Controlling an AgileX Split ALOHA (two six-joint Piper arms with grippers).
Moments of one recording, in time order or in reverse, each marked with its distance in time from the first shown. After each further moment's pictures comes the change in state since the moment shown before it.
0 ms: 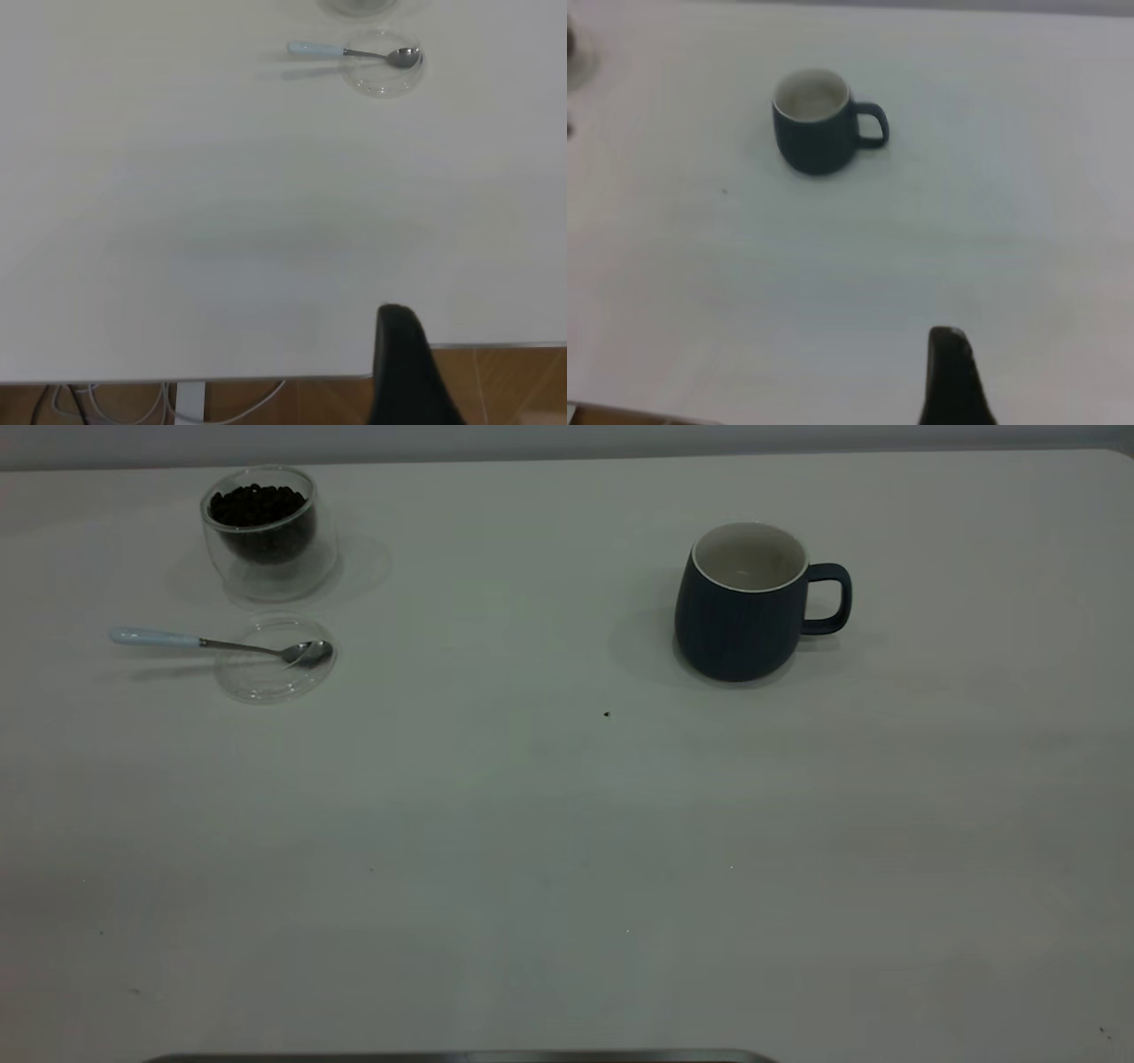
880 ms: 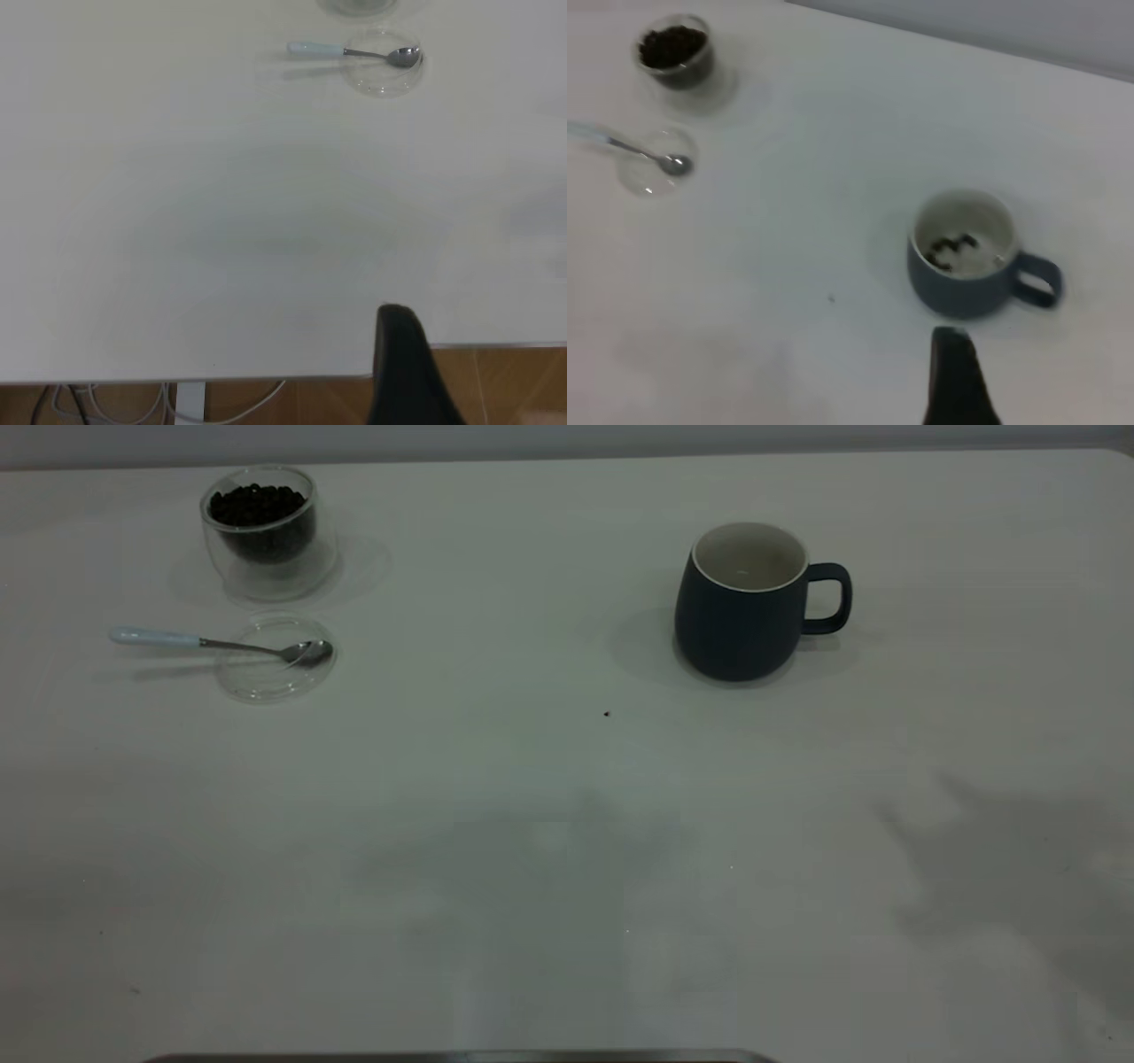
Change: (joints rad) left arm 0.000 0.000 0.000 0.000 0.000 0.000; right arm 0.000 1.238 -0.166 1.024 -0.663 -1.221
